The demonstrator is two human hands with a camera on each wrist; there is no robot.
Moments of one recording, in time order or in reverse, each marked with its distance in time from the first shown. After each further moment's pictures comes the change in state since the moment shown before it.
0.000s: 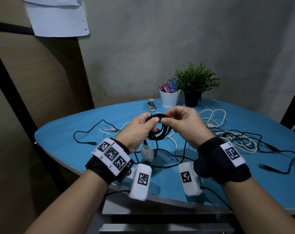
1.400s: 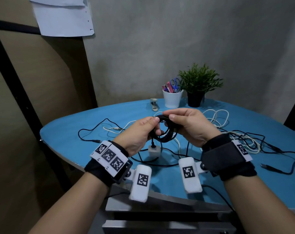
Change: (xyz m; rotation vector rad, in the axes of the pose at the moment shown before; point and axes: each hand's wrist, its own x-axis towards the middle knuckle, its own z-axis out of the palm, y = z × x) left_hand -0.012 -0.004 -0.009 -0.159 -0.140 -0.008; right_hand -0.004 -0.012 0.001 0.399 -0.112 0.222
